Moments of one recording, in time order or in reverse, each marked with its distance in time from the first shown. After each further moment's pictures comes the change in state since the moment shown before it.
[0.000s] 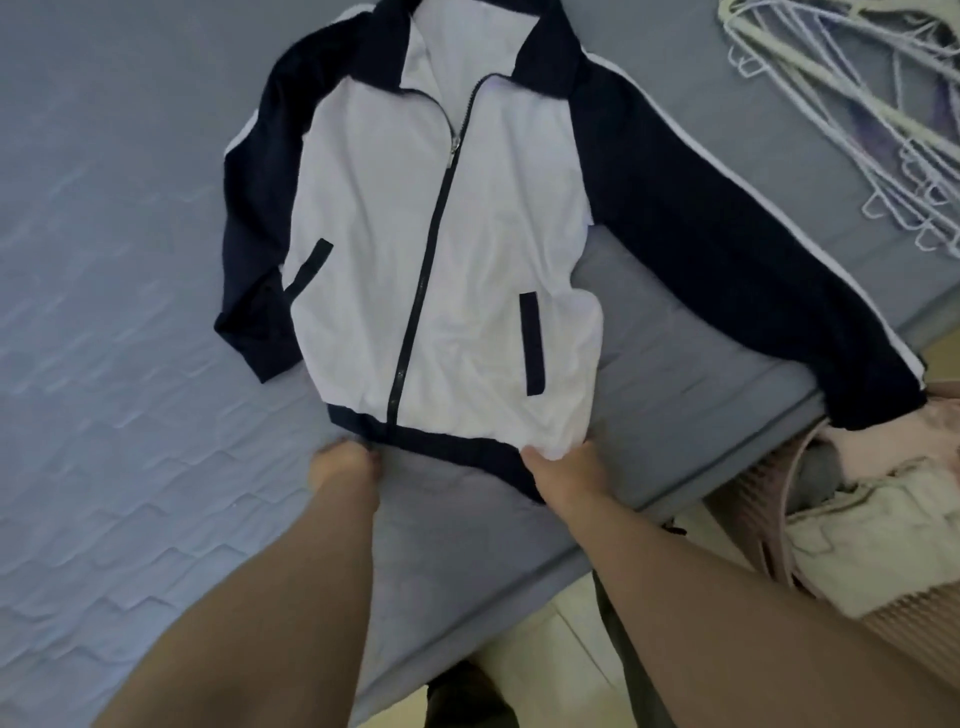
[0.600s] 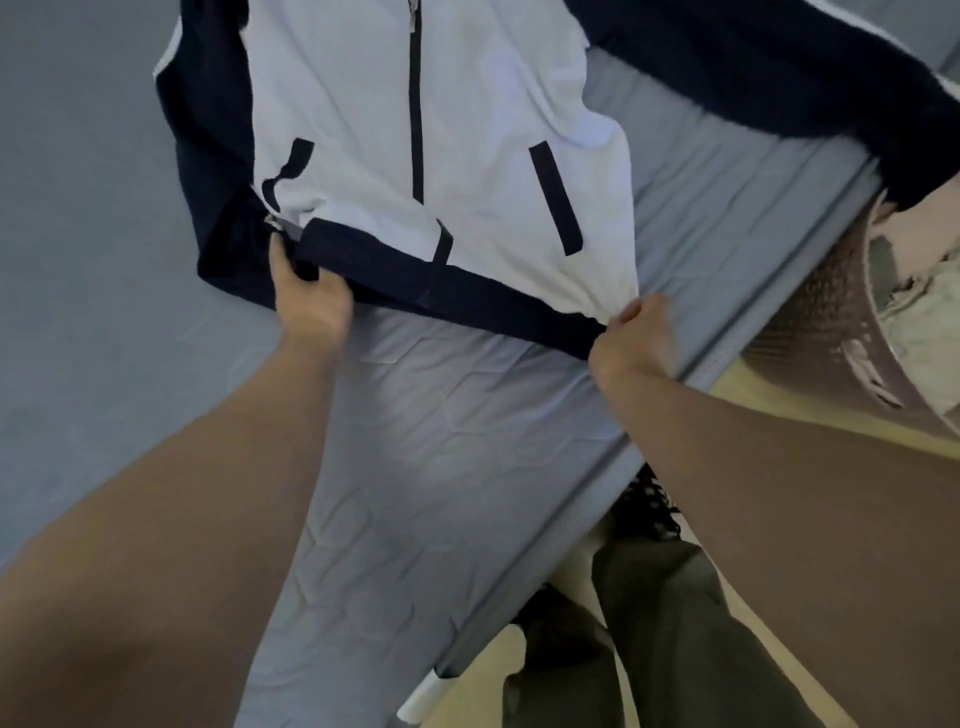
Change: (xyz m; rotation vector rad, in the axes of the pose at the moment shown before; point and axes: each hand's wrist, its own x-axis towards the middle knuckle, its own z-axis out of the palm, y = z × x) left_hand 0.045 0.076 -0.031 0.224 -0.299 0.832; right_hand -0.019 0.032 0.062 0.222 0.483 -0.075
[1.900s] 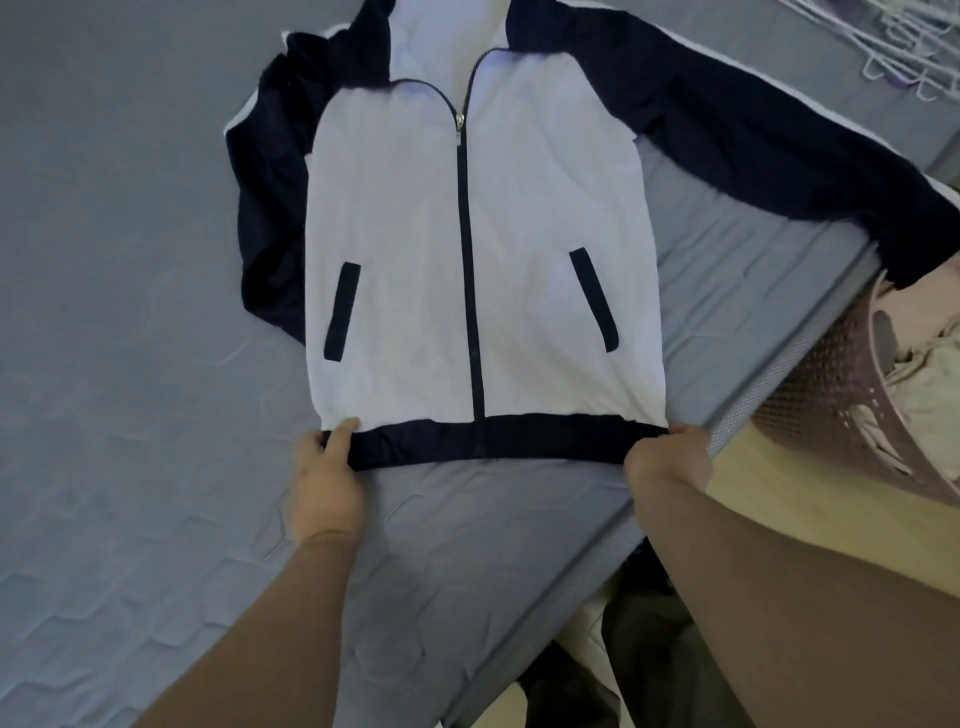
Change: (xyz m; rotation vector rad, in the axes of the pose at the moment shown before) left_hand -0.105 -0.087 -0.077 0.702 -0.109 0.092; right_hand -0.029 0.045 -0.004 -0.034 0.092 0.213
